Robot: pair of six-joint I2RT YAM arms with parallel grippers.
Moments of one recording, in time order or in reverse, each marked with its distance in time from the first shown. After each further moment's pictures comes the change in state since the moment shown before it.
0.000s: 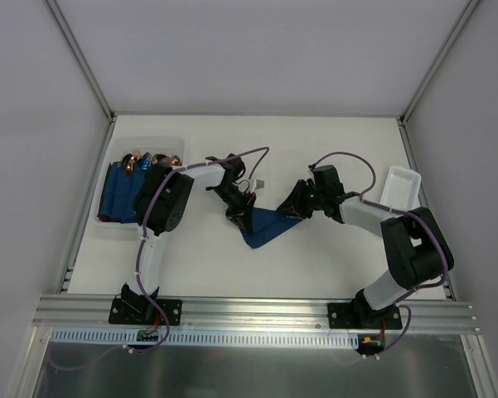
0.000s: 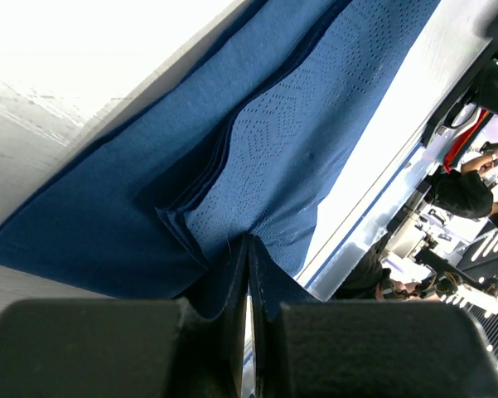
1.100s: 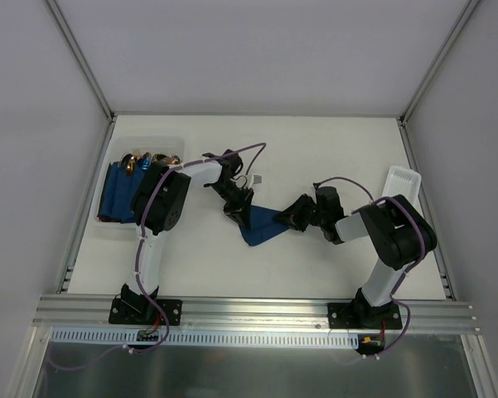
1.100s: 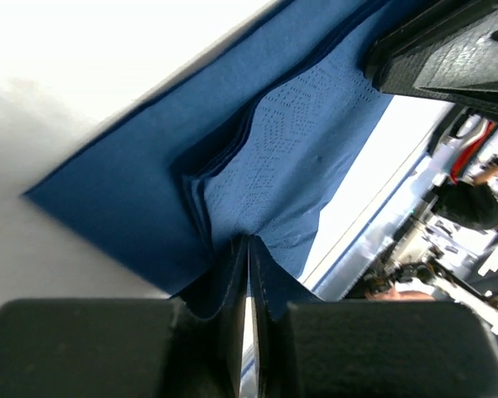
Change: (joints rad) left arm 0.020 0.002 0.024 -0.013 -0.003 0.004; right arm -0.005 0.141 -0.294 0.668 -0.077 0.346
